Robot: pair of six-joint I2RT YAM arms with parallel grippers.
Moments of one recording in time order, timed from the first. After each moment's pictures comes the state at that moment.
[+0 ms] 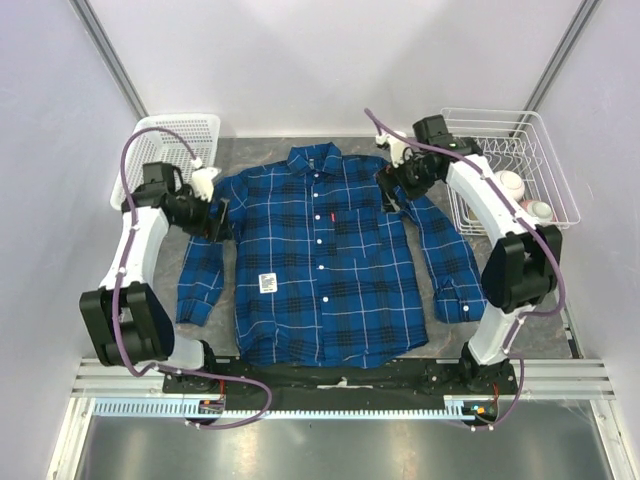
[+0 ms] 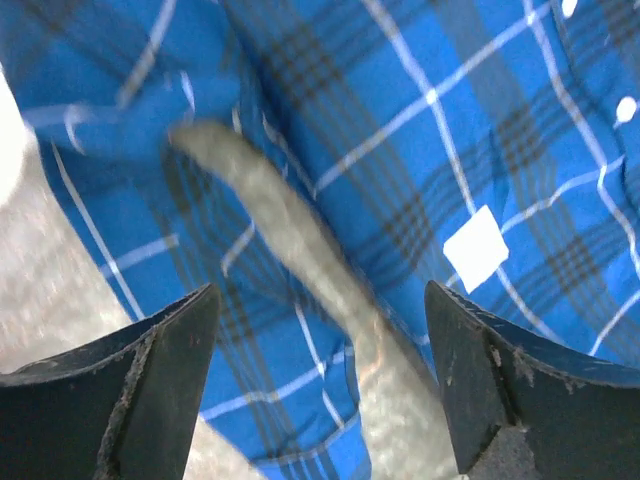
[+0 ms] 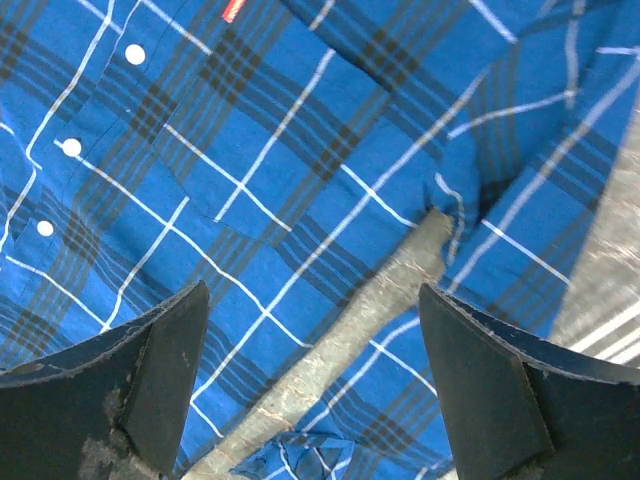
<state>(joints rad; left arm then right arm) 0.14 1.45 1.22 -0.79 0.48 0.48 0.25 1.79 1.69 -0.94 -0.36 -0.34</state>
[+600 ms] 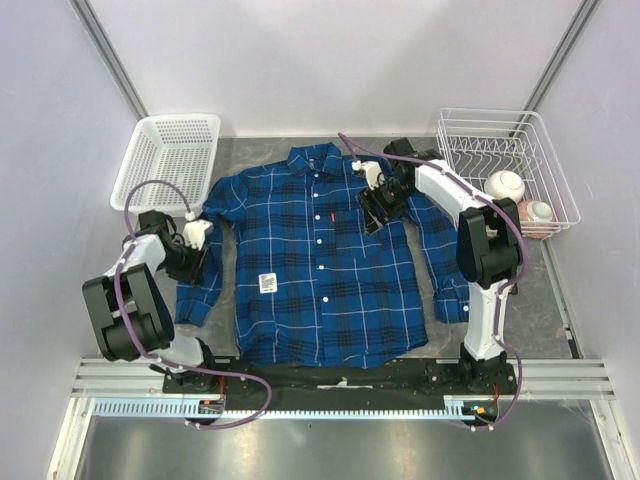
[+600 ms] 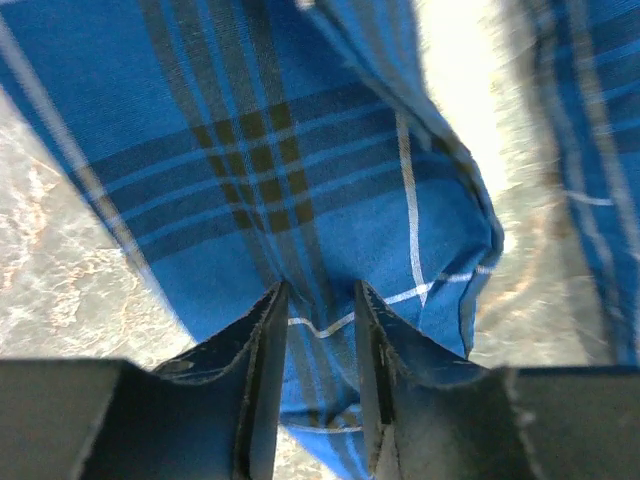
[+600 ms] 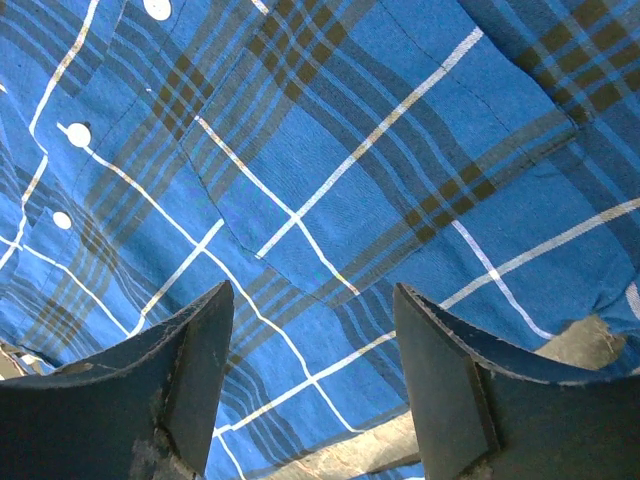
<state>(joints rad) 0.35 1.47 0.85 -0.71 0.34 0.70 0.33 2.06 1.69 -0.93 -0.48 -0.35</state>
